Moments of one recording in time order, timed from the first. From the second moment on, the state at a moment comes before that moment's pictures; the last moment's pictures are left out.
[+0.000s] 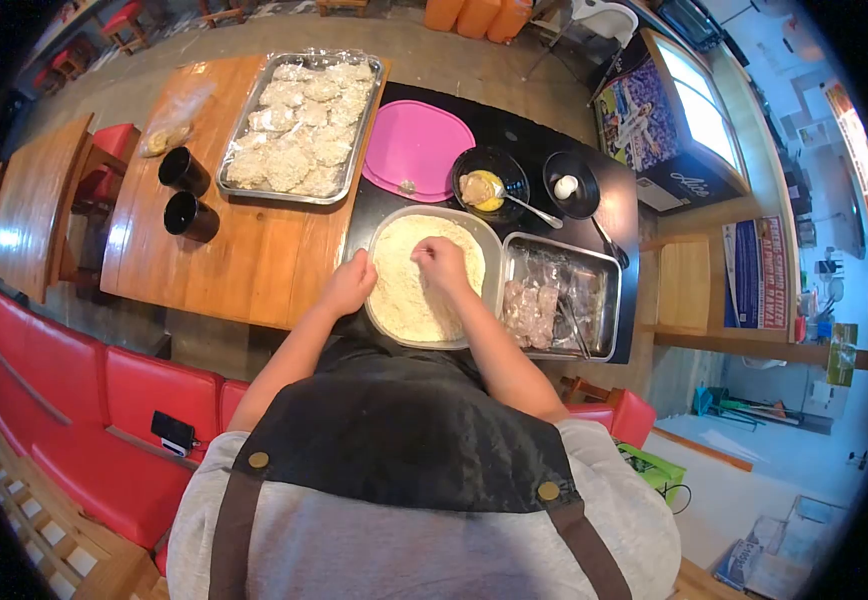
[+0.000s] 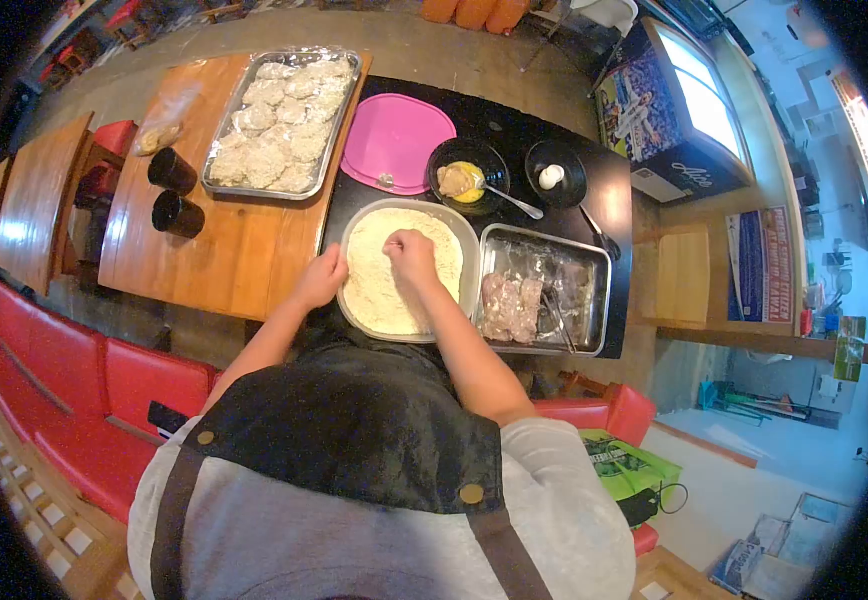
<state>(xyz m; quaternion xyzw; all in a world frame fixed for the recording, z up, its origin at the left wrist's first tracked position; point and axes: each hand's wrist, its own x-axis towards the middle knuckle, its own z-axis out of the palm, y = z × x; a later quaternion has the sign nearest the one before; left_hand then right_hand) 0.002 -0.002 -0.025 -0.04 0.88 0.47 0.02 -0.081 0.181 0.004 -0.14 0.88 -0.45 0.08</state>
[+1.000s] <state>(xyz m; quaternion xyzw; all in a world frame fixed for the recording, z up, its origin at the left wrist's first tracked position) 0.004 -0.001 -0.021 -0.04 0.88 0.47 0.02 -0.078 0.214 0.039 -0.11 0.93 -0.32 0.17</state>
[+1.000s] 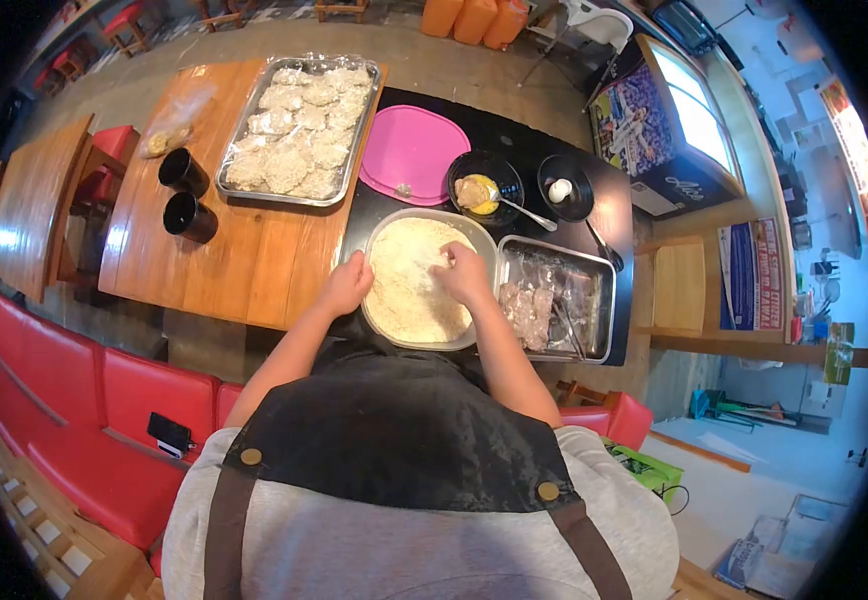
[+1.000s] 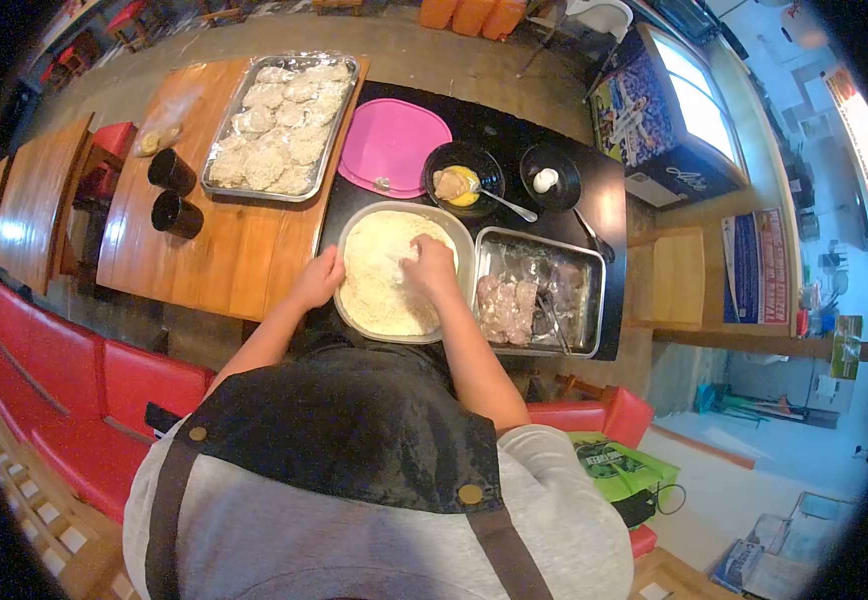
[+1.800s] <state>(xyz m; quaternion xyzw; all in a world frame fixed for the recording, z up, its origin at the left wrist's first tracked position) 0.003 -0.002 -0.020 -0.05 0.88 0.47 0.04 -0.073 0.240 0.035 -0.16 0.91 -0.30 0.25</state>
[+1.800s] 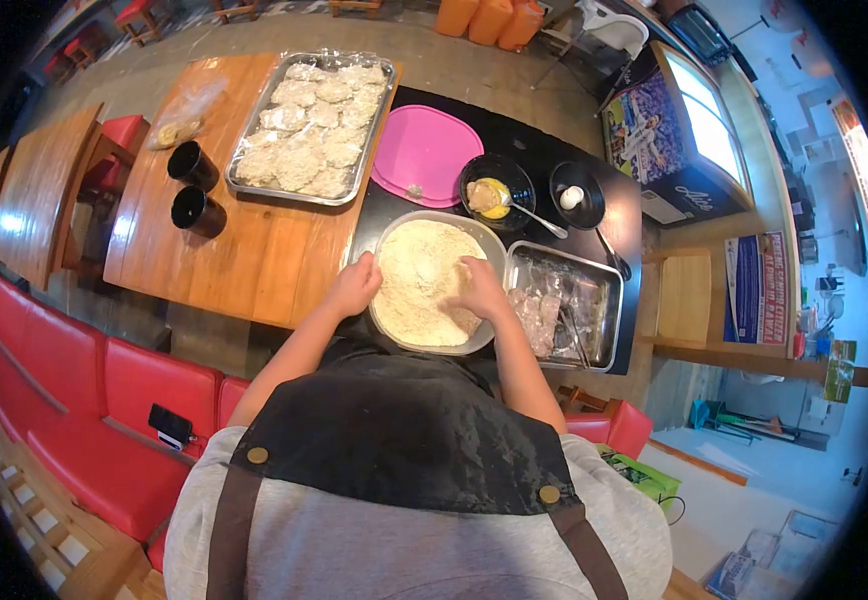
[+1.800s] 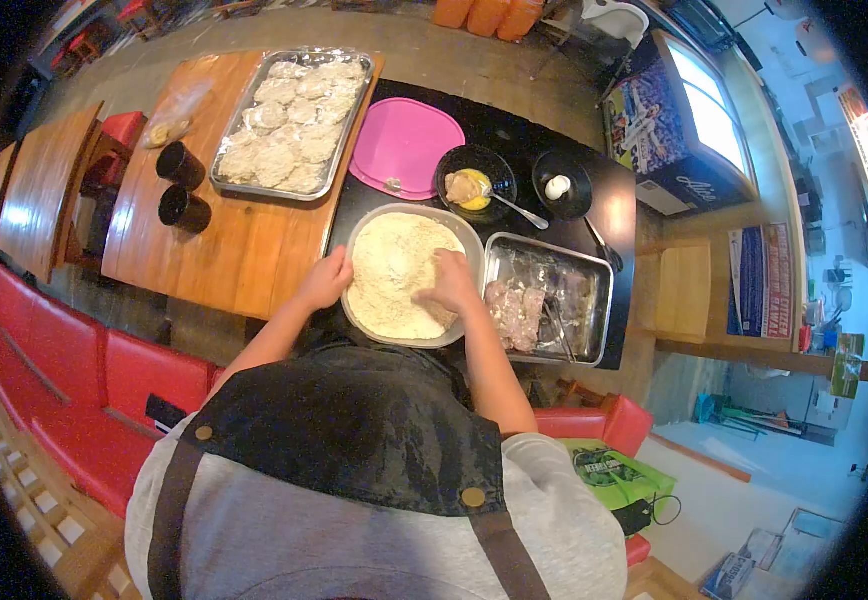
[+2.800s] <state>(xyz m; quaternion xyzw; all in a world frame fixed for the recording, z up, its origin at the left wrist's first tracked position) 0.005 -0.002 -0.022 -0.05 0.88 0.47 0.03 -0.059 0.196 0.012 -0.16 0.84 -0.40 0.32</state>
